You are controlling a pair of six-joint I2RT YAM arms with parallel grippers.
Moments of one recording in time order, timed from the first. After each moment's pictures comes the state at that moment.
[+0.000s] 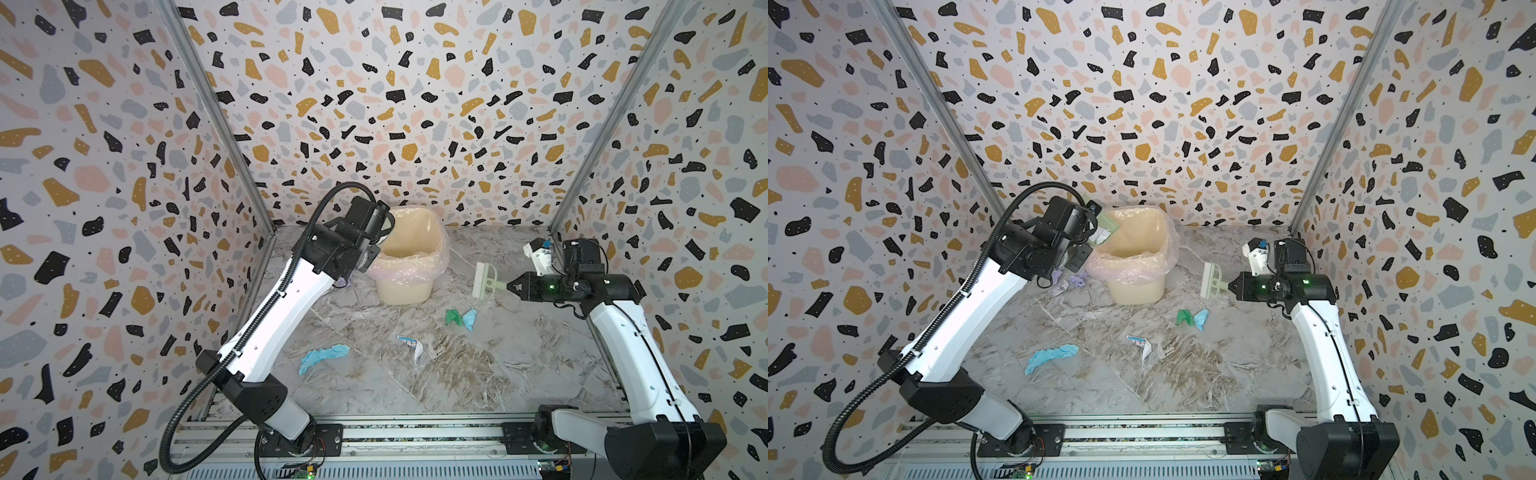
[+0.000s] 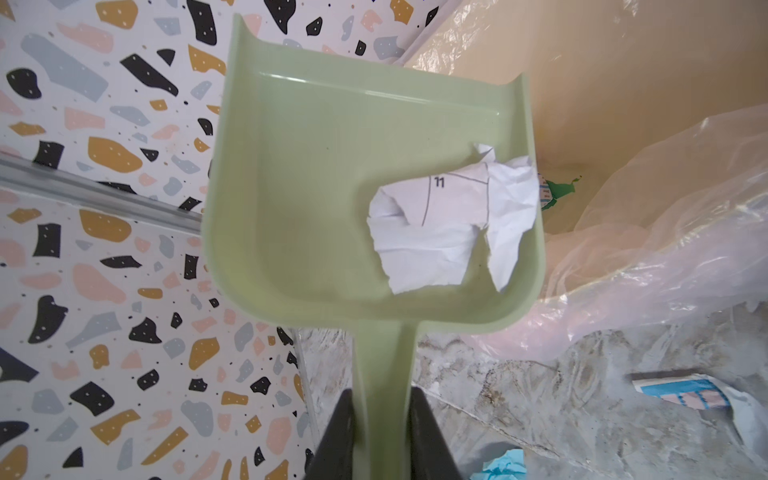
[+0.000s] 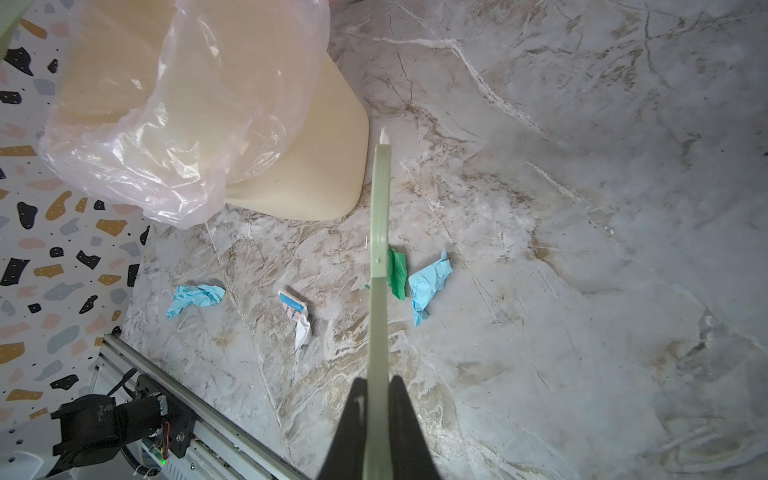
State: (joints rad) left arm -0.62 1.59 1.96 -1.22 -0.55 0.22; right arm 0.03 1.18 1.26 -1.00 -0.52 0.07
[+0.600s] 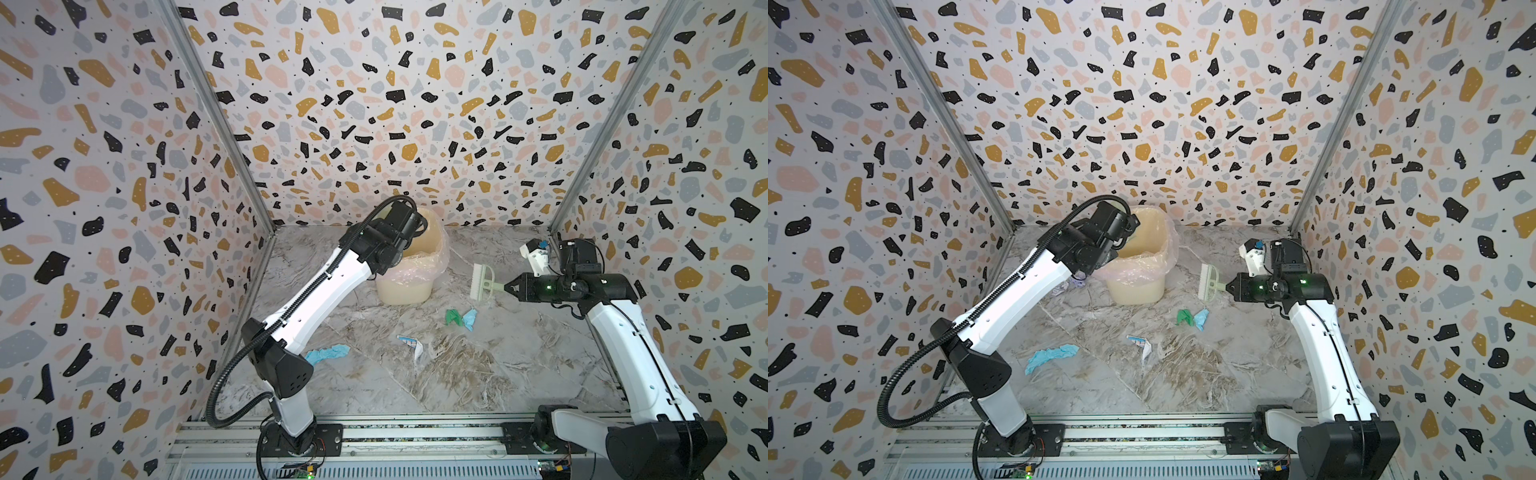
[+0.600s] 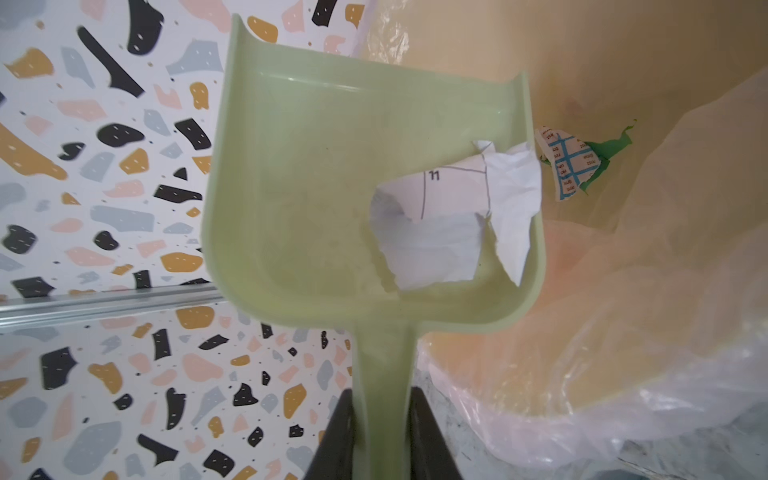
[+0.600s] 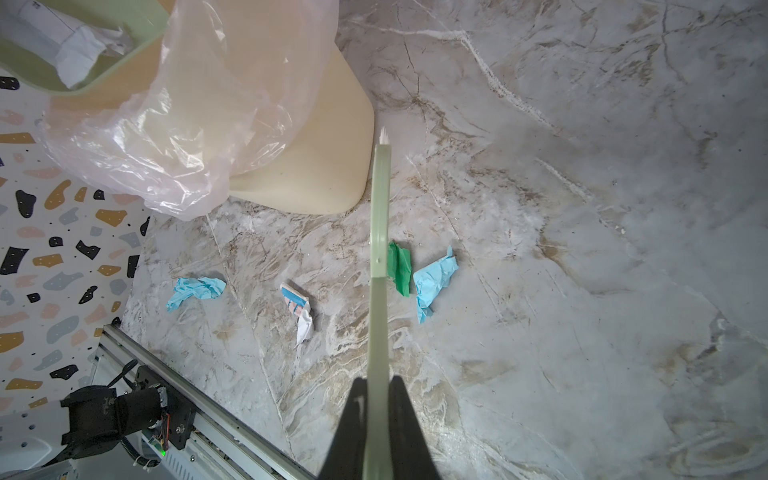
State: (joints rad) left arm -0.73 1.76 1.97 -1.11 -0.78 0.52; right arm 0.05 1.18 1.26 -1.00 -0.52 0.07
